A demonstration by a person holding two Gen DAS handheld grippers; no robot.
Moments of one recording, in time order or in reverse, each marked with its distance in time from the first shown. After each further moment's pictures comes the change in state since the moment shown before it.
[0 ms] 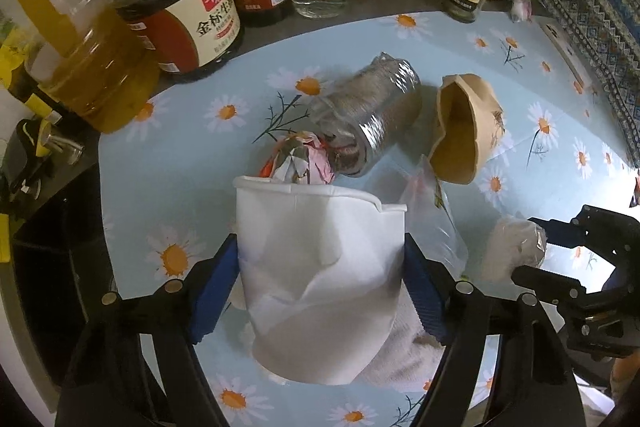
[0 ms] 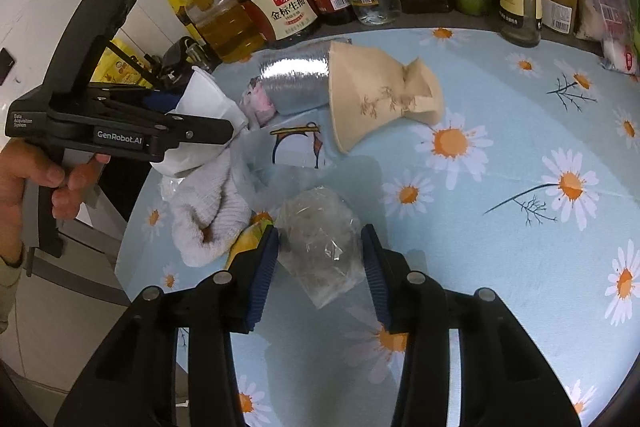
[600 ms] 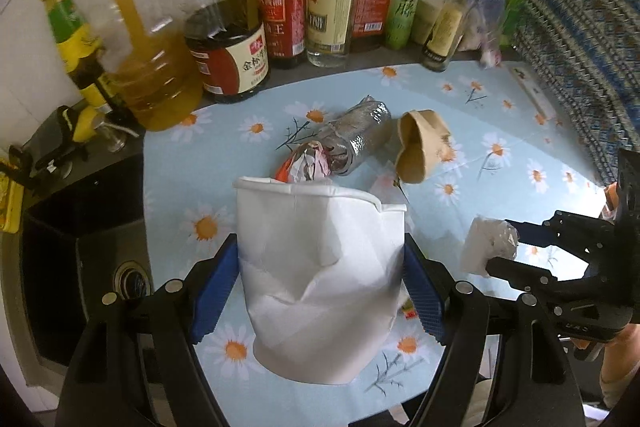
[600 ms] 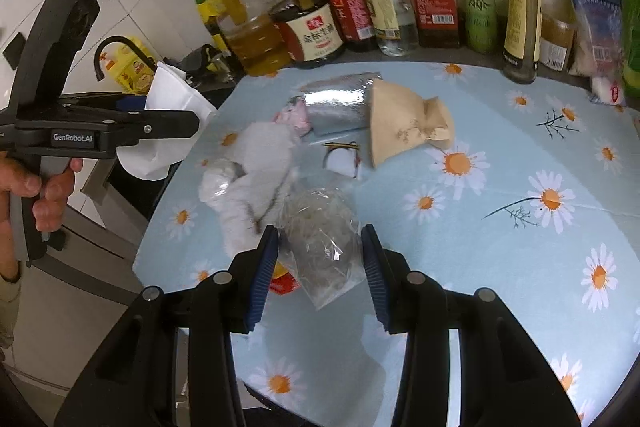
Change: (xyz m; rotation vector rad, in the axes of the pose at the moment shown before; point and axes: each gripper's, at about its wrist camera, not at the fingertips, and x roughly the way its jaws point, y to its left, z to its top) left arm -0.090 0.005 -0.052 -0.060 -0.176 -0.034; right arm -0.045 0.049 -0.009 -0.062 -0.061 -0.032
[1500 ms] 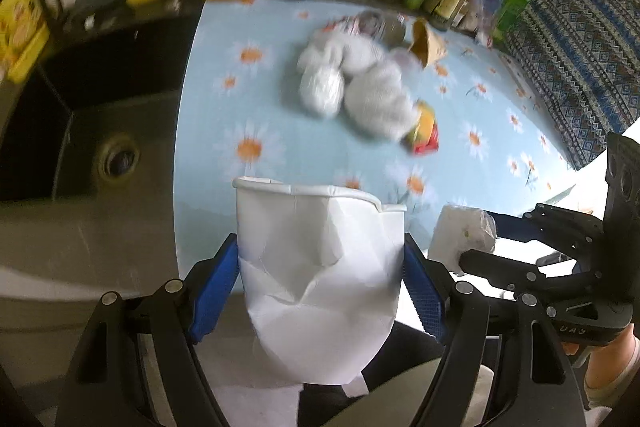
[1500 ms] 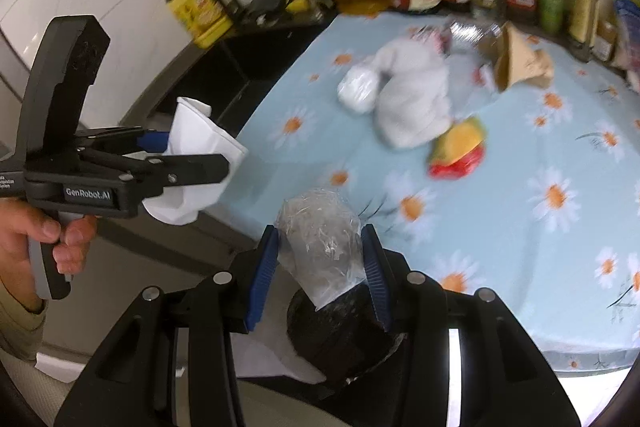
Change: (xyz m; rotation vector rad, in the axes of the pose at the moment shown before) left arm -0.034 0.038 -0.194 -0.212 0.020 -0.104; right arm 0.007 0.140 -0.094 -0.105 0.130 0.069
